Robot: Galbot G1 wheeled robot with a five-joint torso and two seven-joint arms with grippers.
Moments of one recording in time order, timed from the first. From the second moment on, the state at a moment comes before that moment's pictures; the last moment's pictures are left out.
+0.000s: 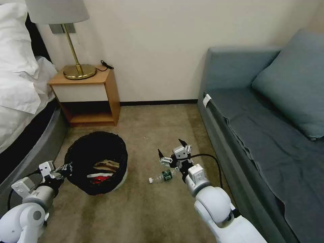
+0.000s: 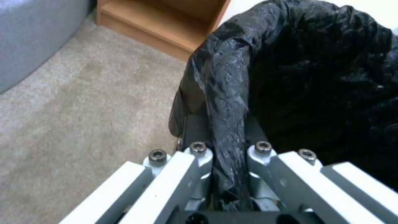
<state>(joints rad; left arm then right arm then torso) 1.43 -1.28 -0.98 -1.93 -0.77 0.51 0.06 -1.13 1.23 0.01 2.02 0.09 -0.39 0.12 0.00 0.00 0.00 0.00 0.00</state>
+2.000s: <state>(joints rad) 1.45 -1.22 -1.07 -1.85 -0.80 0.44 0.12 -0.56 1.45 -0.35 1.20 1.29 -0.69 0.97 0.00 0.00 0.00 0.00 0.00</state>
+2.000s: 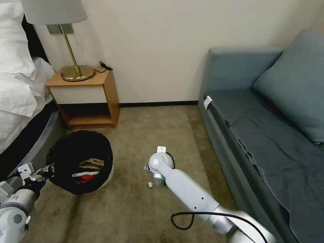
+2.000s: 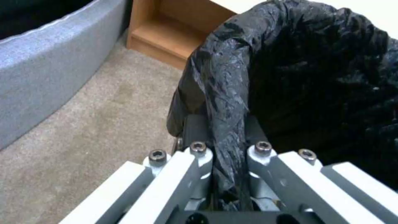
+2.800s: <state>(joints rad) 1.44 -1.19 -1.07 -1.80 -0.82 0.43 0.13 -0.52 1.61 -0.23 0.95 1.36 -0.69 1.10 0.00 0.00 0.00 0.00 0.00</state>
